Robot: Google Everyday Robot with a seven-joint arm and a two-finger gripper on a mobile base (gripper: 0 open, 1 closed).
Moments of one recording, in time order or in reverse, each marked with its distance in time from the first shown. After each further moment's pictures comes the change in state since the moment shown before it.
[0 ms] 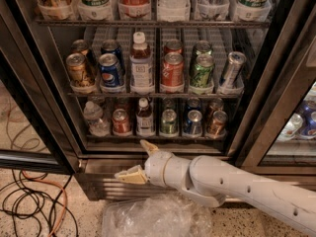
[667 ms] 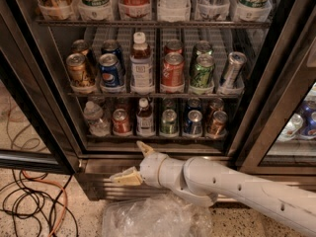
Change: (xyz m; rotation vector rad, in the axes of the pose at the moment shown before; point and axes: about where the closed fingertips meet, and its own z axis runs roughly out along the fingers) arm 0.008 0.004 0.020 -0.020 -0.020 0.017
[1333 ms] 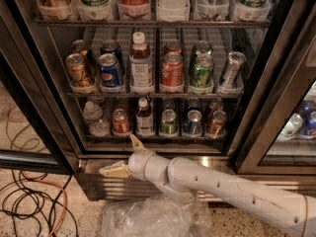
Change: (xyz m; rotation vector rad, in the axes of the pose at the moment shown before) arm 0.002 -0.019 0.058 0.061 -0.091 -0.001
